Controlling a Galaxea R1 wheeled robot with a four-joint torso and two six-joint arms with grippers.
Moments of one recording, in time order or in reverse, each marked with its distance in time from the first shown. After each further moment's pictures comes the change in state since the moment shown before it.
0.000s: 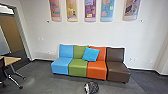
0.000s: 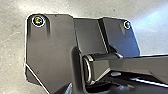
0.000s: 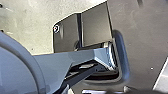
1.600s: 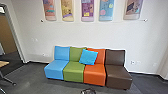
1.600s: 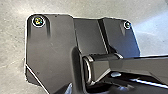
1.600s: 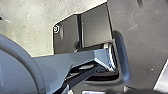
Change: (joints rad) left arm -0.003 0.000 0.000 0.000 0.000 0.000; right arm 0.003 0.000 -0.001 0.000 0.000 0.000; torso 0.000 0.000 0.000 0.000
